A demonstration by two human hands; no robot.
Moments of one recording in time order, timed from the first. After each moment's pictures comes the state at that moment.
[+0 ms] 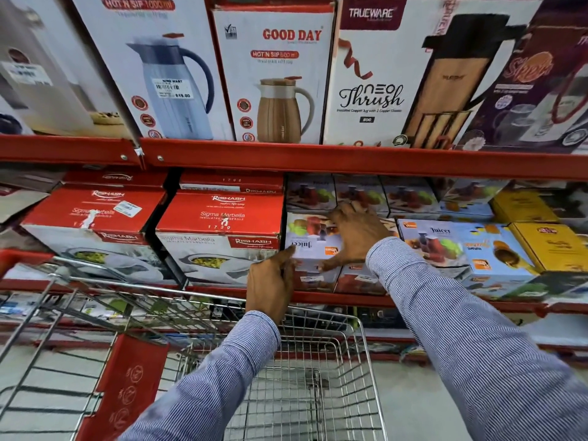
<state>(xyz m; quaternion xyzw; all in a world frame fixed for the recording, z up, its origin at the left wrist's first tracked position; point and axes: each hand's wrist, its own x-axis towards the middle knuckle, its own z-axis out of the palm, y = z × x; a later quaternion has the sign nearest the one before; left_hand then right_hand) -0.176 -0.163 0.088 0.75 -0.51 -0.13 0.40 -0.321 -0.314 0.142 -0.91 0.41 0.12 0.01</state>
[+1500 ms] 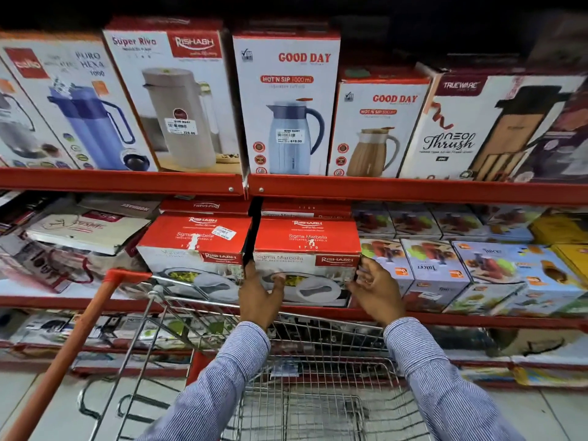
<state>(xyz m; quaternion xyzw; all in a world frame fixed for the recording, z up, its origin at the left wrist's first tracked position) -0.021 -0.085 0.129 0.79 -0.37 -0.24 0.42 -0.218 -0.165 0.138 -0.63 0.56 -0.29 0.45</state>
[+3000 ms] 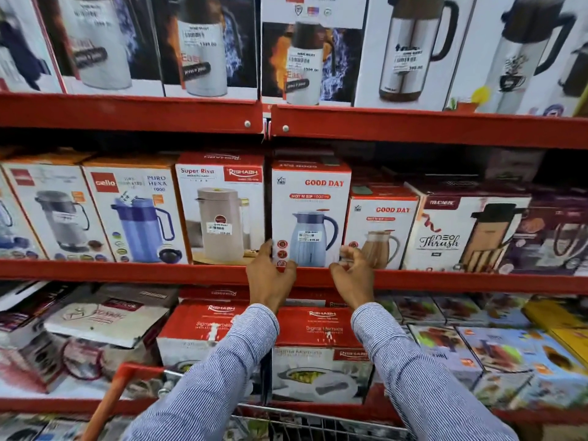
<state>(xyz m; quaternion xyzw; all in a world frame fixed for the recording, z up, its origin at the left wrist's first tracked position) 0.042 -0.166 0.283 0.69 -0.46 -0.09 0.55 -0.100 -0.222 0.280 -0.59 0.54 -0.48 0.36</state>
